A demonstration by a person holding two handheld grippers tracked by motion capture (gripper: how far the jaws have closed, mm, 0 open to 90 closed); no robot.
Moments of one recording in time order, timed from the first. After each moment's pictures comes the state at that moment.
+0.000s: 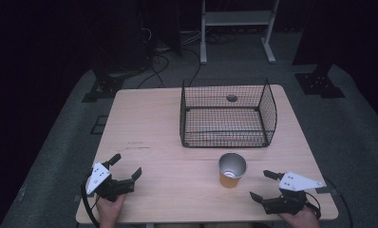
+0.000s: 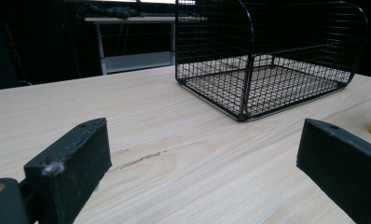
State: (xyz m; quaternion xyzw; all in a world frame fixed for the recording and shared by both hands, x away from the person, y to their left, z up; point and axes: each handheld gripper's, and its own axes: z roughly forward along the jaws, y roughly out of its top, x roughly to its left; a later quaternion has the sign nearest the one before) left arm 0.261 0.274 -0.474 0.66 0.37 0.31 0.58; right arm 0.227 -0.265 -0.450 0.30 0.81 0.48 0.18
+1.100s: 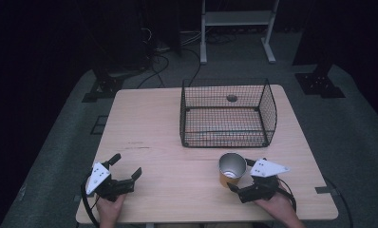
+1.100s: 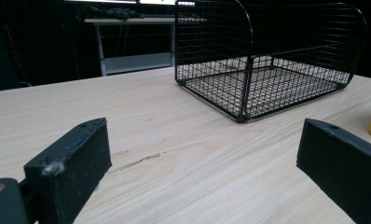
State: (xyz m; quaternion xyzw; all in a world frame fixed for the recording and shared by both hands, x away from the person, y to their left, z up) left arm 0.261 0.274 -0.474 0.66 0.37 0.31 0.58; right arm 0.263 -0.203 -0.442 0.27 0.82 0.47 0.18
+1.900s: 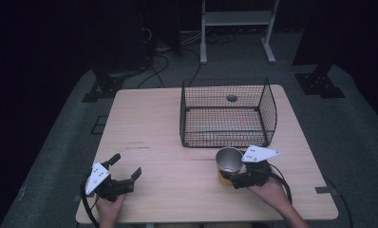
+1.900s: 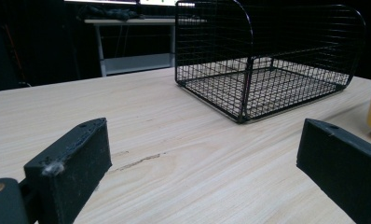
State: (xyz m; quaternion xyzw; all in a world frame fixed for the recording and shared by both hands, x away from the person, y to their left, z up) left arm 0.261 0.274 -0.474 0.66 0.37 0.31 0.58; right arm 0.292 -0.184 -0.419 0.26 0.83 0.47 0.16
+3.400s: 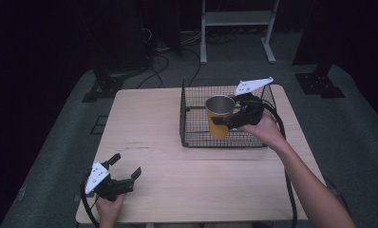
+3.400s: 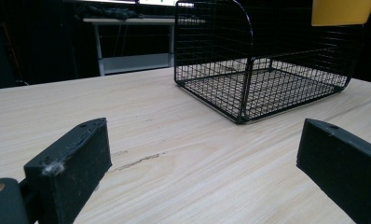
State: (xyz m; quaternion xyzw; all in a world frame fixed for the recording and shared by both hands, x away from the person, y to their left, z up) left arm 0.262 0.276 -0.474 0.66 0.37 0.30 0.58; right arm 0.407 -0.164 -0.297 0.23 0.84 0.49 0.11
